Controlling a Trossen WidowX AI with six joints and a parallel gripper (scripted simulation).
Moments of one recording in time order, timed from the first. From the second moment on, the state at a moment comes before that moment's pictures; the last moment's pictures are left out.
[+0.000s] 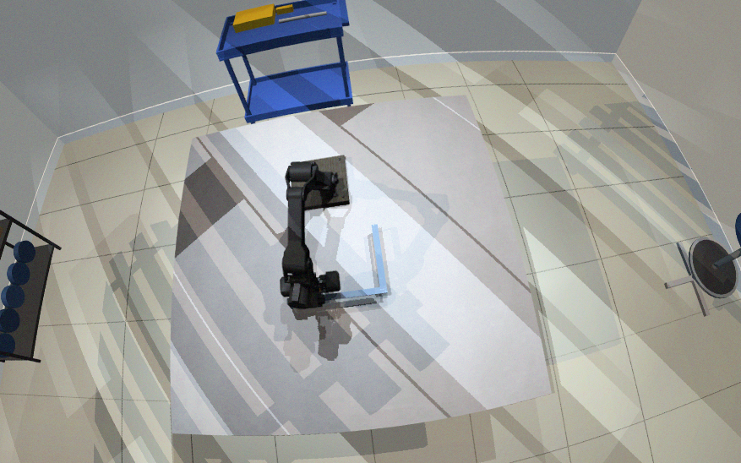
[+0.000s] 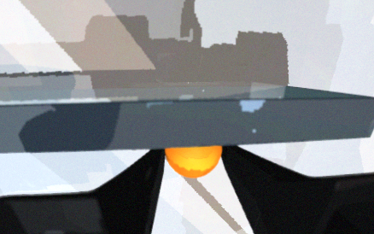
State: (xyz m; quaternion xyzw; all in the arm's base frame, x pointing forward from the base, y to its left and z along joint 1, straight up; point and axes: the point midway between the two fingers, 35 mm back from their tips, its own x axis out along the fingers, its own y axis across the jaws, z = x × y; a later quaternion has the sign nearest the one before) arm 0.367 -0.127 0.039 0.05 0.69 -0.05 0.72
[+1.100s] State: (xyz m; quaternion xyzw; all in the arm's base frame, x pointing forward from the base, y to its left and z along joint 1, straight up) arm 0.367 -0.127 0.119 0.05 0.69 -0.06 0.72
